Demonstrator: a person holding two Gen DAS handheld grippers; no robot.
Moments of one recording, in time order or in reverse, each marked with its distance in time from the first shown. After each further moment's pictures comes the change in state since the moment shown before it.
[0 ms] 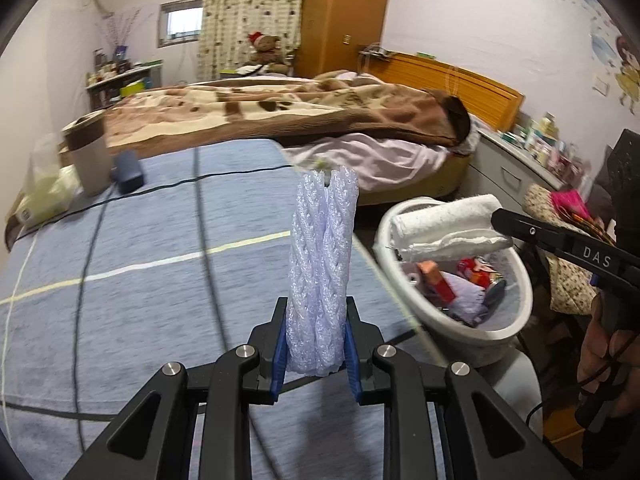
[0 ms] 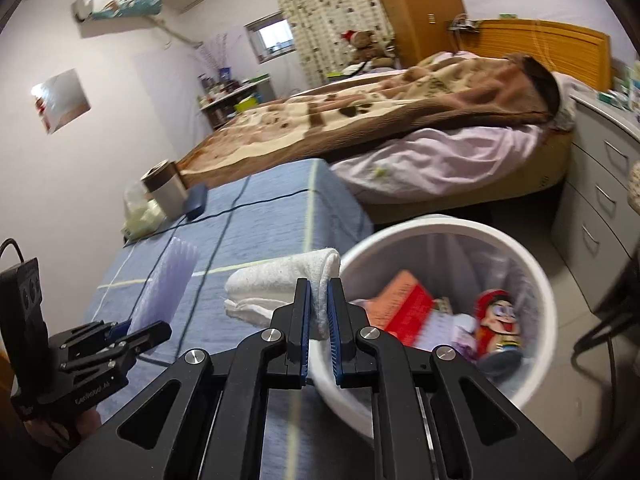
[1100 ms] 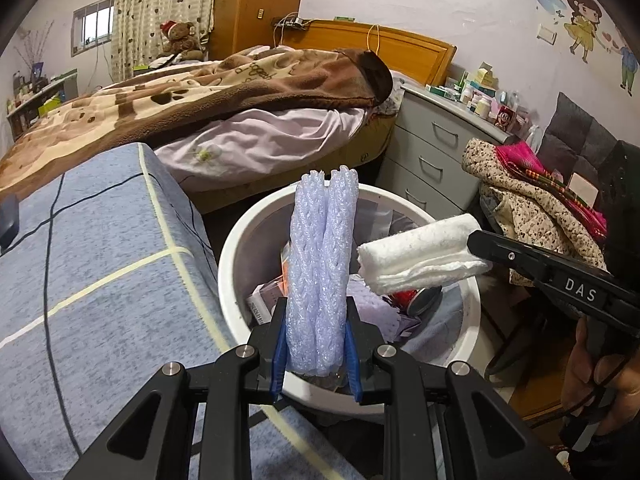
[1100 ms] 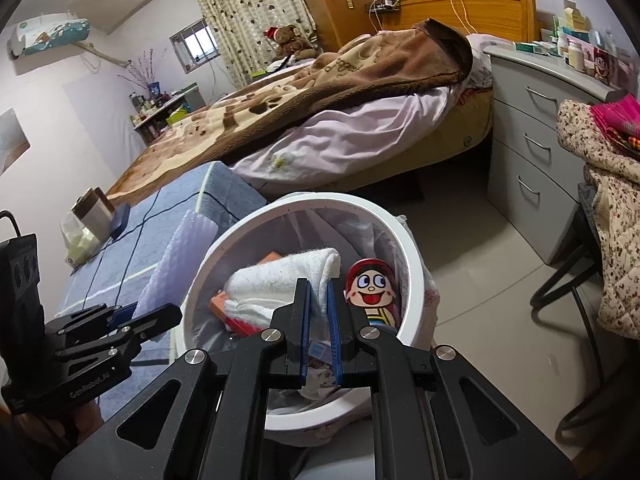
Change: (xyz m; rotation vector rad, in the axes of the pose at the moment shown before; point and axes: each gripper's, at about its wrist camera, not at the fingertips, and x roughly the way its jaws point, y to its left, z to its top) left arm 0.091 -0.113 0.032 0.156 0.099 -0.200; right arm -0.008 -0.085 -0.016 0.151 0.026 -0.158
